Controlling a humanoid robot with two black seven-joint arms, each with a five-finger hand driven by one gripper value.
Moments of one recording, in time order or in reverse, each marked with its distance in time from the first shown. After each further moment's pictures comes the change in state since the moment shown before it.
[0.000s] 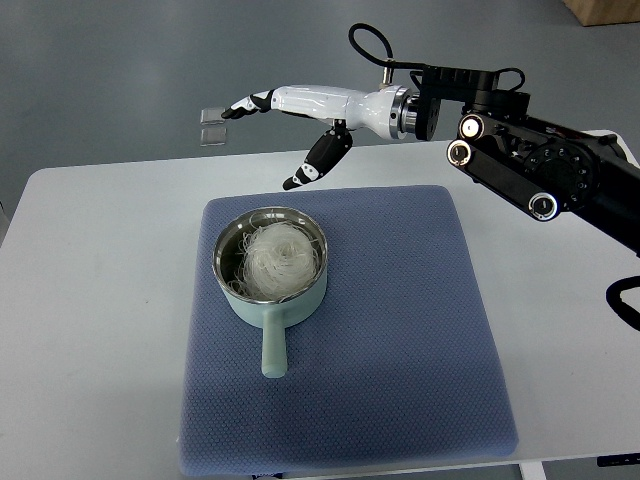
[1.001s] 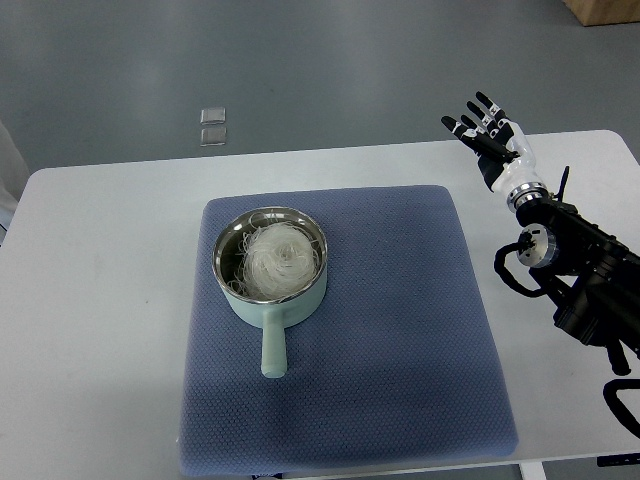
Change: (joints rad) left arm 0.001 0.000 -0.001 0.000 0.000 0.000 0.000; right arm -0.375 0.054 0.231 -0.349 1.201 -0.287 0.016
